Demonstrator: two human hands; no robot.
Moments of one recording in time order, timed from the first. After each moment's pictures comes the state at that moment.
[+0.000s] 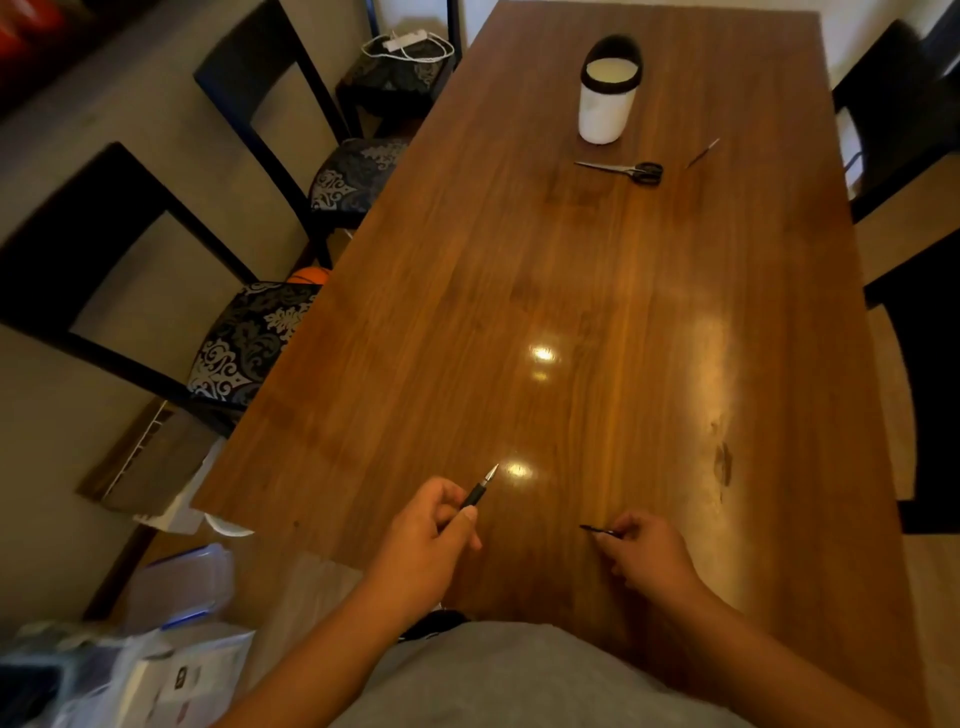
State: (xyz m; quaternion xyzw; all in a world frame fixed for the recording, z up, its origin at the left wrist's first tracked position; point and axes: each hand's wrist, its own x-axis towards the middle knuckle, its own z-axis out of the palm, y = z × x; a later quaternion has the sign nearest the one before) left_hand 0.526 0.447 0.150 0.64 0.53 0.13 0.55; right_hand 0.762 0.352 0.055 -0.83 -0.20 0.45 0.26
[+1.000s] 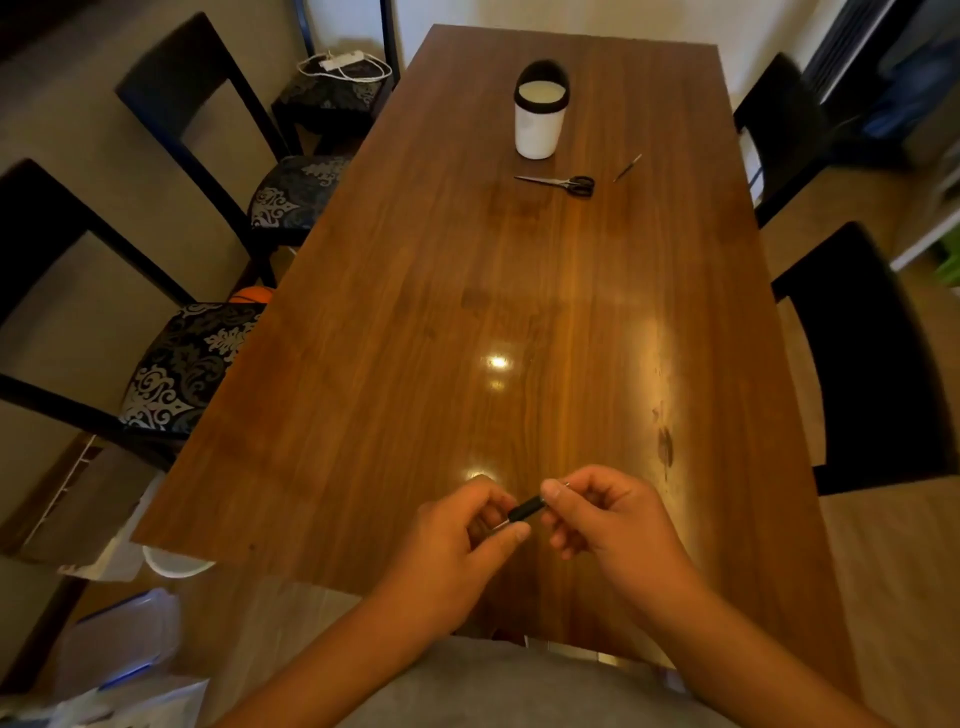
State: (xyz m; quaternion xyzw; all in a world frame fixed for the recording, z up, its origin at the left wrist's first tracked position) left_hand 0.562 0.422 0.185 0.74 0.37 0.16 0.54; right_hand 0.721 0.345 0.205 -0.63 -0.24 0.49 0.55
